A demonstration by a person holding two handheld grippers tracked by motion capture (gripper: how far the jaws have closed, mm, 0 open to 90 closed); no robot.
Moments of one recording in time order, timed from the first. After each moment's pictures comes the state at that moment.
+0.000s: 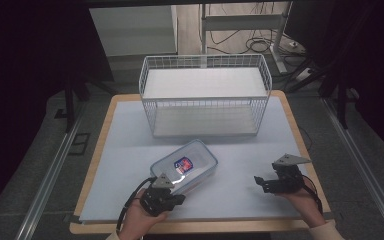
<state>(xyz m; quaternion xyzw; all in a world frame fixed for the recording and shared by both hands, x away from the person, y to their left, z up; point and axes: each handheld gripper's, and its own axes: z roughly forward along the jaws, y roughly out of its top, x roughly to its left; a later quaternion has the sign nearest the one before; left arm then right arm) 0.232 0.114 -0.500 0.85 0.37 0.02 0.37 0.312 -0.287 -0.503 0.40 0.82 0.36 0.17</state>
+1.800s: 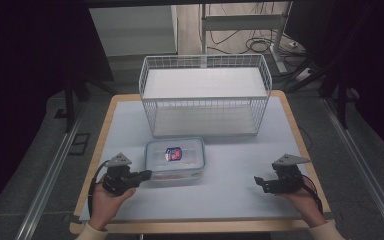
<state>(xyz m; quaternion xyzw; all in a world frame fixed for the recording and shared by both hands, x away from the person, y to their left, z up) 0.257 0.215 -0.471 0.76 0.47 0.08 0.44 0.313 -0.287 -0.504 0.40 0.83 0.36 0.17</state>
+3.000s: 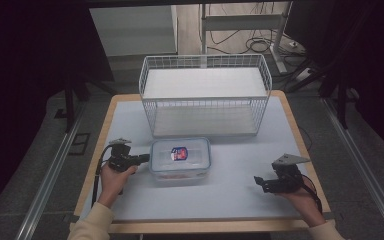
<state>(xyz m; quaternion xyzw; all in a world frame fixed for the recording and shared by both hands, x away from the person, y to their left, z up) 0.336 0.224 -0.517 0.73 0.53 0.04 0.43 0.314 -0.286 -0.504 0.41 0.83 0.35 0.17</state>
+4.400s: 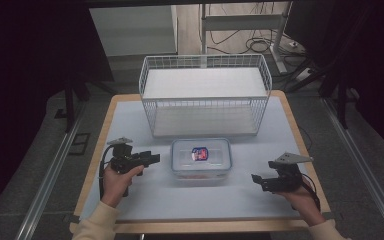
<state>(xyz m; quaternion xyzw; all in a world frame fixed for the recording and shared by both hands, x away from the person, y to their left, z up) 0.319 0.213 -0.490 0.71 0.51 0.00 0.49 0.315 -0.284 -0.499 0.40 0.81 0.41 0.14</state>
